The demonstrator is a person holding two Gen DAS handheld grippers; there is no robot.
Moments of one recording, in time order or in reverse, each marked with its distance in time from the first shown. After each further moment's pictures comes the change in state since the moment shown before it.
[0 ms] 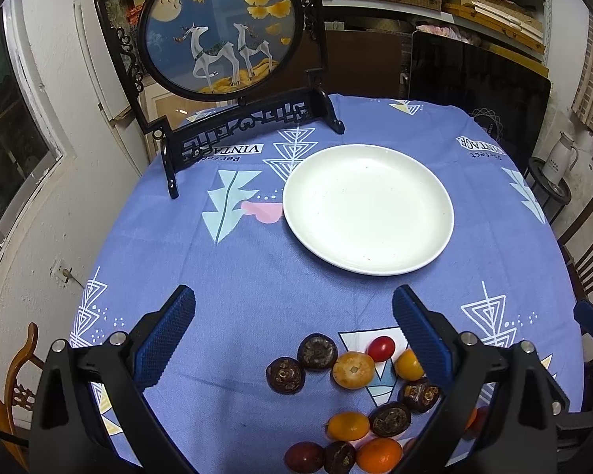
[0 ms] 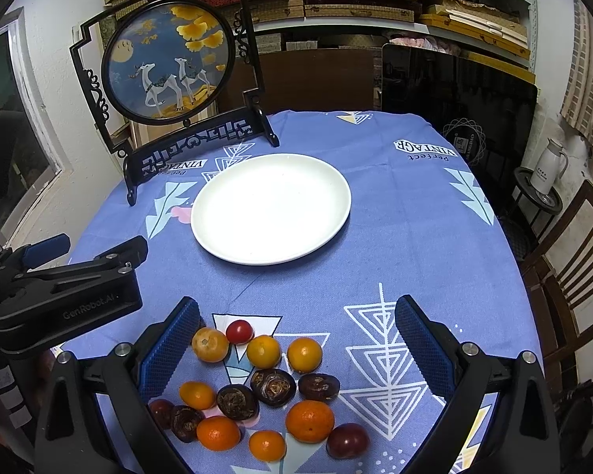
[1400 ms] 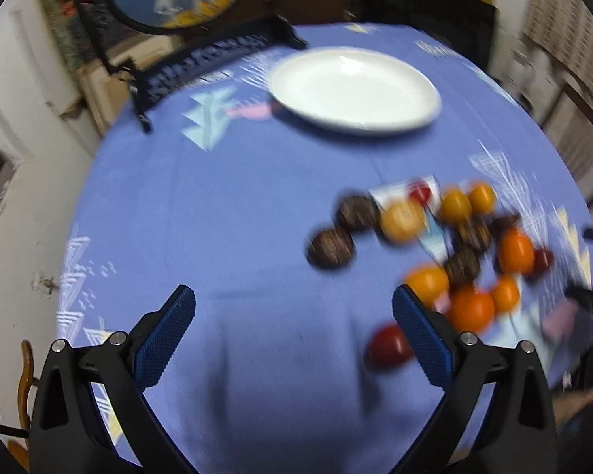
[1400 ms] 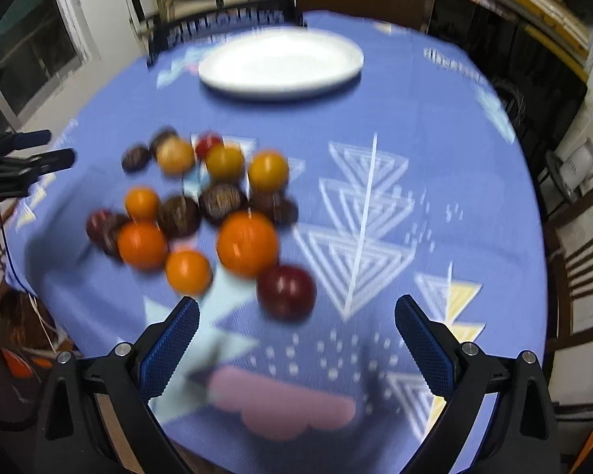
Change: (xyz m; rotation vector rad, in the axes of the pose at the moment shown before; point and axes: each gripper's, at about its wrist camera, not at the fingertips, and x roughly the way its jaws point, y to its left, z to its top) left arm 0.022 0.060 -0.110 0.238 0.151 -0.162; right arm 0.023 -0.055 -0.123 -0.217 0.304 0.065
